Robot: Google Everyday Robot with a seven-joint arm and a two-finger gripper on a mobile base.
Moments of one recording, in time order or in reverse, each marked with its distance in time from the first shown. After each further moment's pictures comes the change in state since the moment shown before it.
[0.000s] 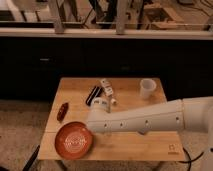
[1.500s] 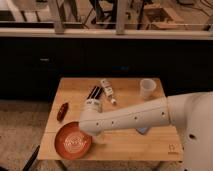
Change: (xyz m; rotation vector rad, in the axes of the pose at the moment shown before) arm -0.038 -0.023 0.023 -0.011 -0.096 -0.160
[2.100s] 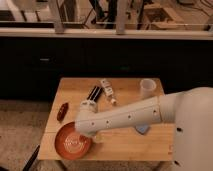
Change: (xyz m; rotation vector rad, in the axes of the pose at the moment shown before) arm -0.012 -0.015 0.018 -0.009 -0.033 -0.048
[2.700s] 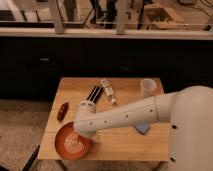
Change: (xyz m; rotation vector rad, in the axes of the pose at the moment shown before) arm -0.001 -0.005 0.005 0.002 -0.014 -0.018
